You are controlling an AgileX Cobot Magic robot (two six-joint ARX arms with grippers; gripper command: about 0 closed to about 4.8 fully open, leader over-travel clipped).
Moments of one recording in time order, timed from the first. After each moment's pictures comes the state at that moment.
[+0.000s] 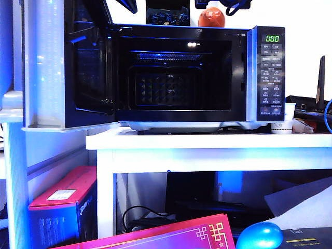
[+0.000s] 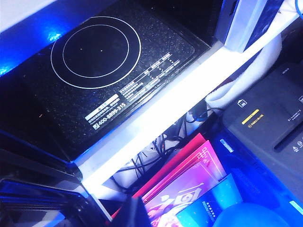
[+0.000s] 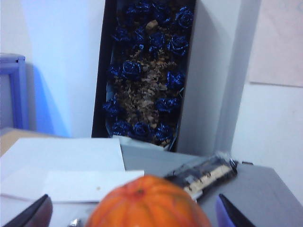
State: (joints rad) left arm -0.51 1.81 2.15 -1.01 0.07 0.16; right arm 0.28 2.03 2.03 0.25 0.02 -0.09
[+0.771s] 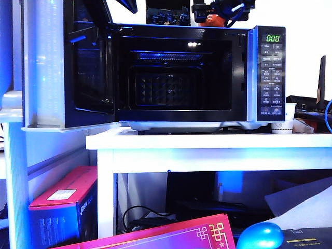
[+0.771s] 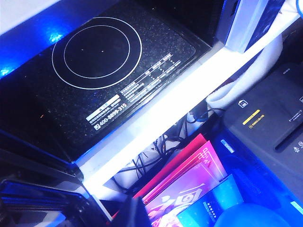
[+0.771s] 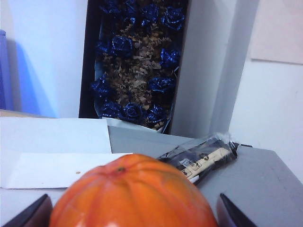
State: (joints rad) left arm -0.51 1.81 2.15 -1.00 0.07 0.16; right arm 0.27 2.14 2.16 0.16 0.04 -0.11
